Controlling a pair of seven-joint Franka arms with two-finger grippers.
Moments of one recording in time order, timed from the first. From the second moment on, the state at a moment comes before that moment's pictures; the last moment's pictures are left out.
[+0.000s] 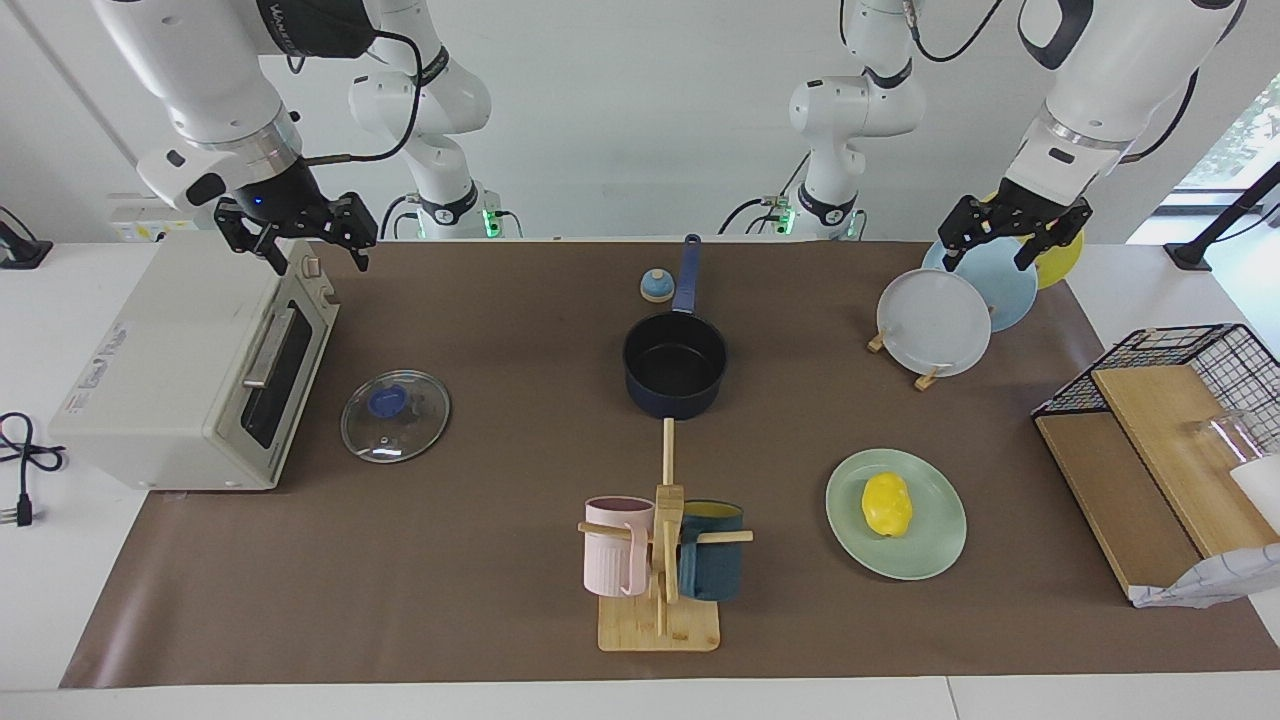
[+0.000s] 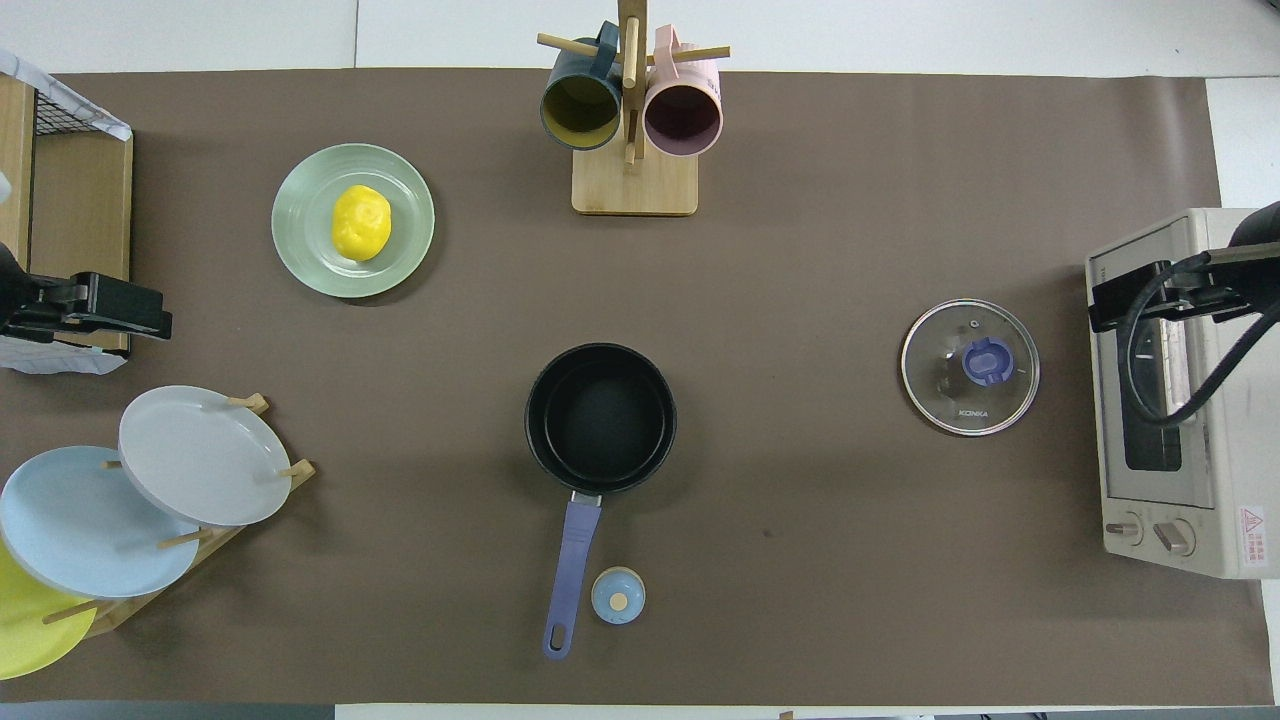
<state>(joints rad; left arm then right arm) -0.07 -0.05 -0.03 -1.63 -0.01 1.55 -0.04 0.01 0.01 0.01 -1.53 -0.02 1.48 -0.03</state>
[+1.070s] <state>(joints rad) -0.07 0.04 -0.03 -1.63 -0.03 1.66 -0.04 0.02 0.01 0.02 -1.53 -0.02 1.48 -0.03</state>
